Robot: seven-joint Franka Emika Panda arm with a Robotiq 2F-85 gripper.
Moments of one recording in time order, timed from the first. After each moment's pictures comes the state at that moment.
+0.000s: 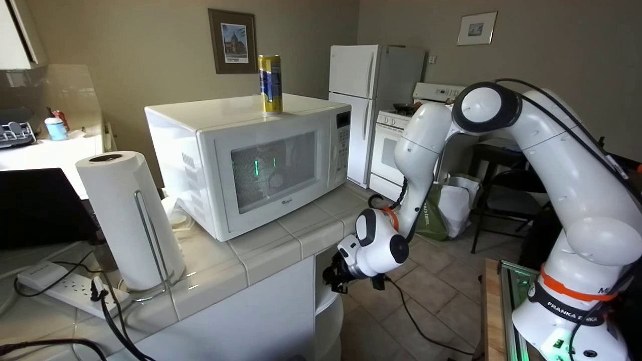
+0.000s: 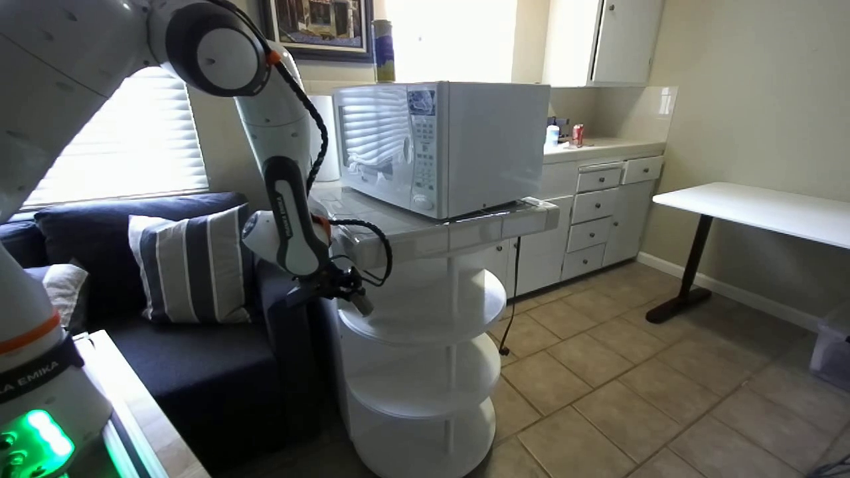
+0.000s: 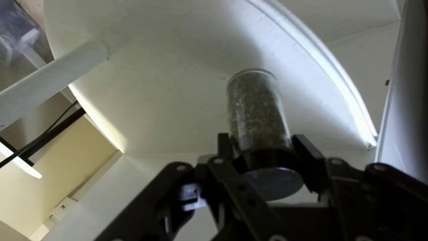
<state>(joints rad) -0.32 0.76 0.41 -2.14 -2.52 2.55 1.68</state>
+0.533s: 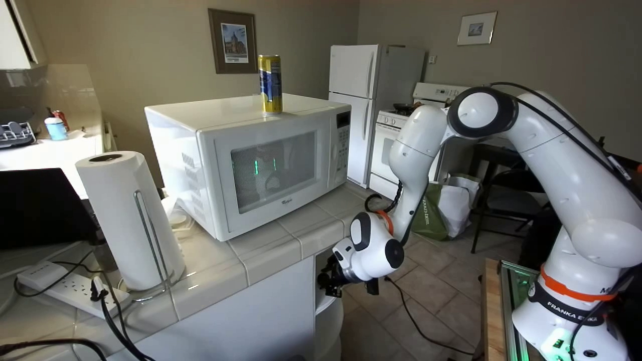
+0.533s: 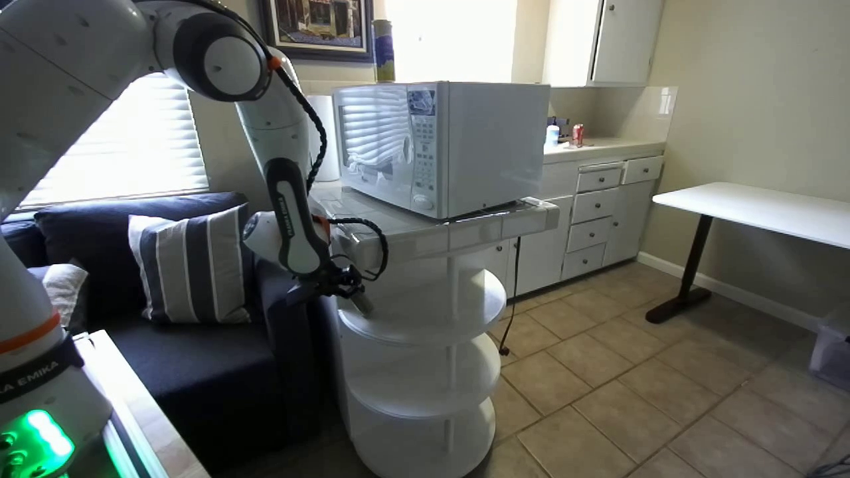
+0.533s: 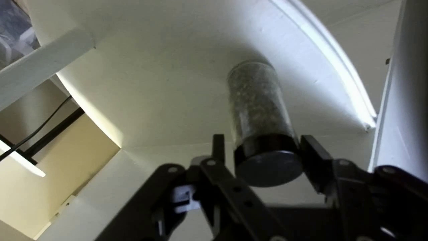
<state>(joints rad) -0.25 0.78 0.38 -2.09 -2.51 2.55 1.74</state>
